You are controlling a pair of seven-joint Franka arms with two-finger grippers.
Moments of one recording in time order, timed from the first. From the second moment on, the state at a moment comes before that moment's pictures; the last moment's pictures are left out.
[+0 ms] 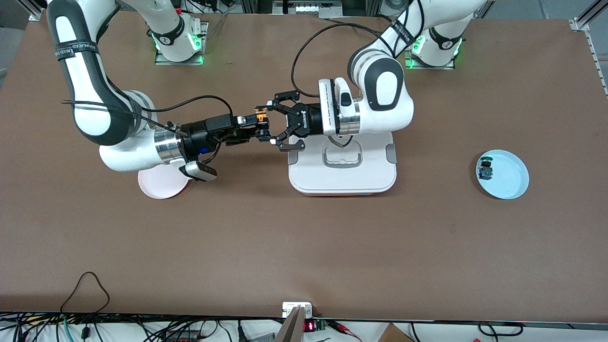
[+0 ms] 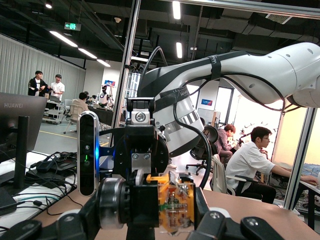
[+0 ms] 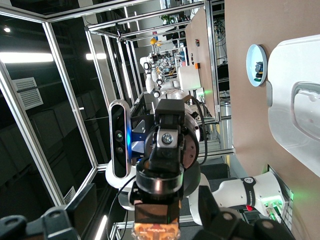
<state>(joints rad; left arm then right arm) -0.20 0.47 -0.54 -1.72 -1.99 2.33 2.24 0.25 0.40 0.02 -1.78 1.65 1.58 -0.45</state>
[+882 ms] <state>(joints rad) -0.20 0.47 -0.54 -1.71 -2.00 2.33 2.24 0.25 0.40 0.02 -1.78 1.64 1.58 -0.46</state>
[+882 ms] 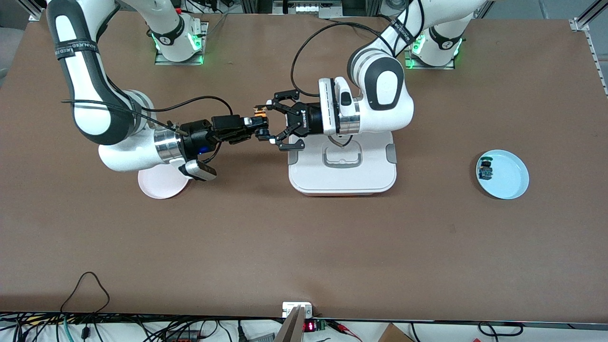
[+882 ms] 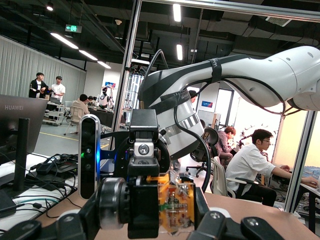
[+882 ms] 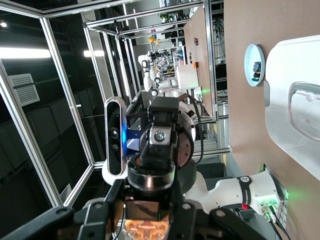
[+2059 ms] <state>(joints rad) 0.01 0.46 -0.53 -1.72 -1.66 2.09 2.03 0.25 0.37 0.02 -1.78 1.58 1.58 -0.46</state>
